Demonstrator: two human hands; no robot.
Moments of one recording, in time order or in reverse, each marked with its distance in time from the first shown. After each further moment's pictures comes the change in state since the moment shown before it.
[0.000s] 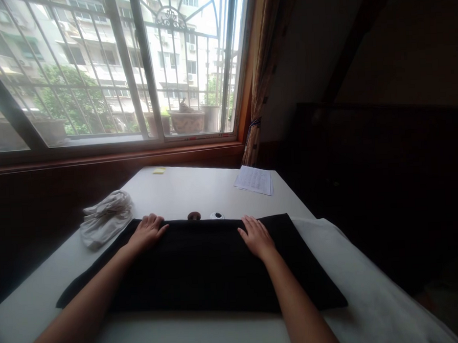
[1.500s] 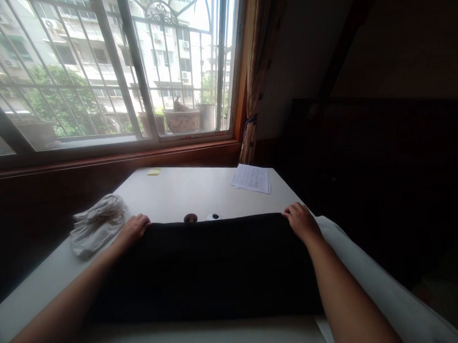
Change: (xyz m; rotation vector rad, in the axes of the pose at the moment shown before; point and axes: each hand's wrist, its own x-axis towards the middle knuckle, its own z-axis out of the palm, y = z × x) left_hand 0.019 -0.044 -0.003 0.096 0.028 0.059; right_hand 0.015 0.162 -0.057 -0.136 0.376 0.013
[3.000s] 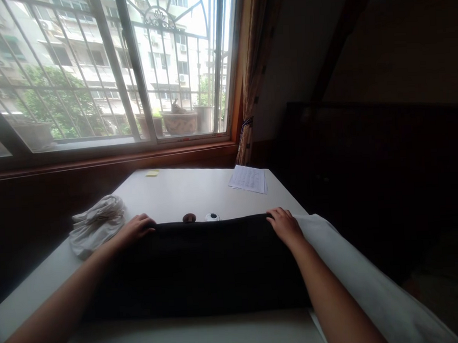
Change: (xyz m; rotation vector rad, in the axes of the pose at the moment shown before) left_hand 0.006 -0.001 -0.021 -0.328 -0.132 0.108; right_hand -0.014 -0.058 -0.011 0.077 -0.093 0.045
